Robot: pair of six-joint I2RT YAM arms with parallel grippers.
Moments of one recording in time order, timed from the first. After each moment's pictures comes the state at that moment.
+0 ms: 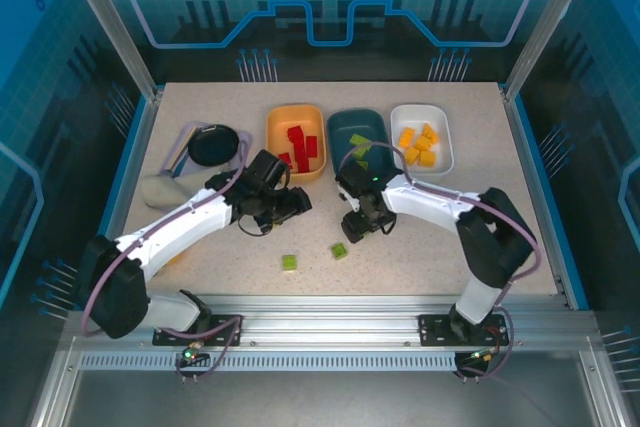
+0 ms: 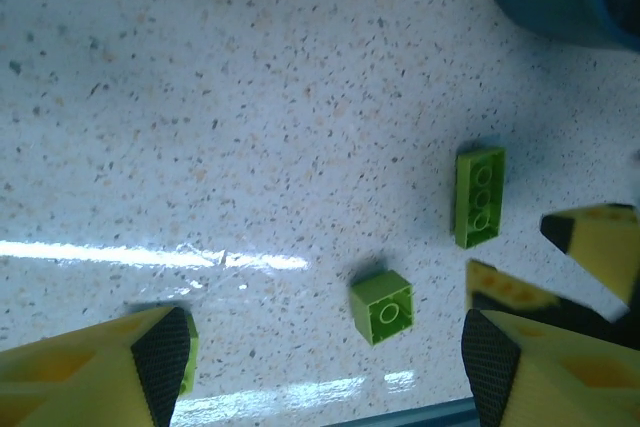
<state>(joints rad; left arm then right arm) -0.56 1.35 0.97 -0.70 0.18 -1.01 0.72 1.74 1.13 -0.86 0.06 0.19</state>
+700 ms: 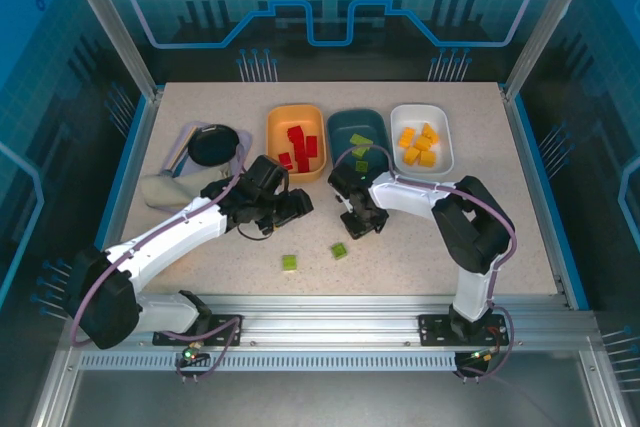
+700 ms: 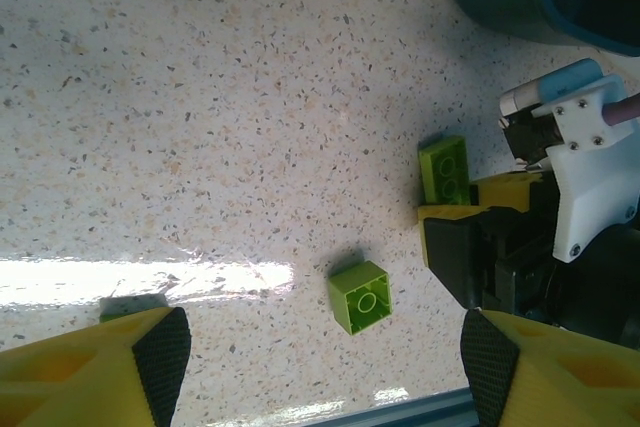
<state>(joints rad) -0.60 1.29 0.94 -0.66 0.15 -1.03 0.72 1.85 1.18 -0.83 0.08 0.21</state>
